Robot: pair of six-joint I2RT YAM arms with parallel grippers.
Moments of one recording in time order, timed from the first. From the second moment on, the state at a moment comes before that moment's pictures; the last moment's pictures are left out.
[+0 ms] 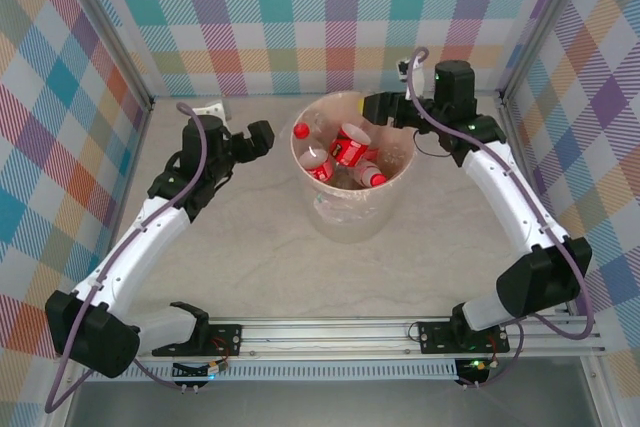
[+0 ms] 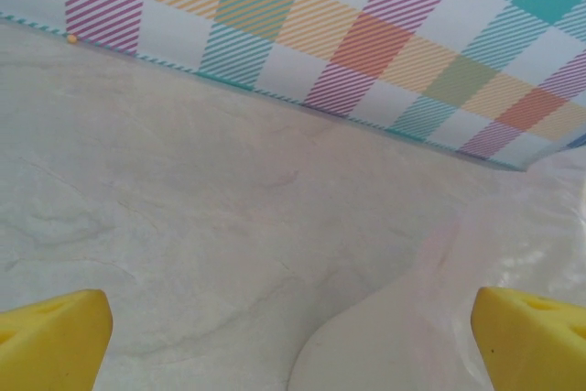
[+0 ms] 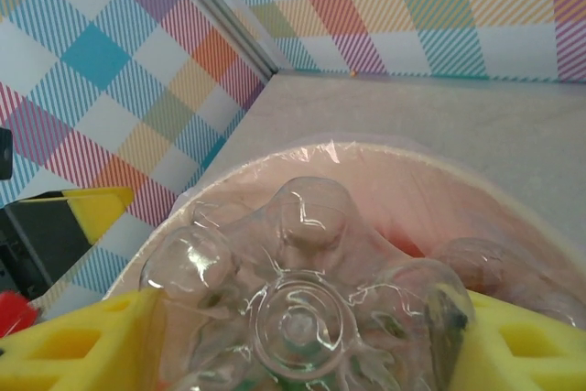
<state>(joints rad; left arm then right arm) -0.34 1.18 1.12 -0.36 -0.10 -0.52 0.31 1.50 1.56 -0.51 -0.59 0.33</state>
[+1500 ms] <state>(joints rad) -0.13 1.32 0.54 0.26 -0.41 -0.20 -0.02 1.27 0.65 -0.10 -0.05 0.17</state>
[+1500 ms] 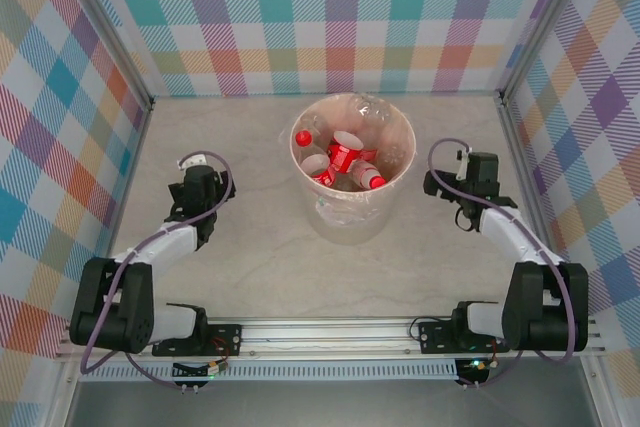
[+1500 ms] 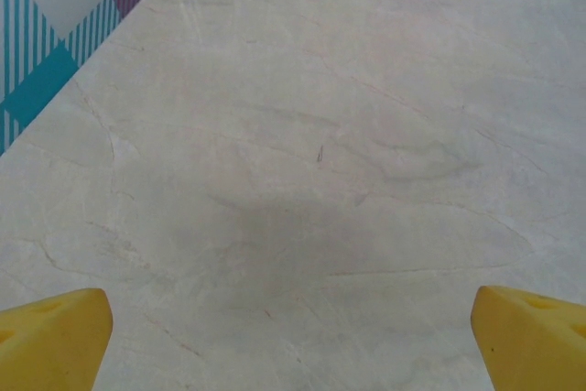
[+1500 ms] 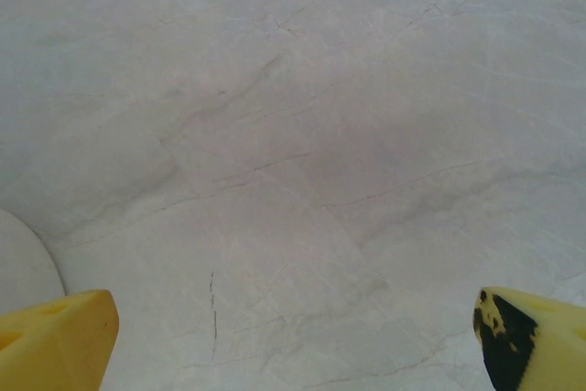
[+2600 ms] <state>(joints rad) -0.11 1.58 0.41 0.74 -0.27 -0.13 -0.02 1.53 0.37 0.74 -0.06 0.10</state>
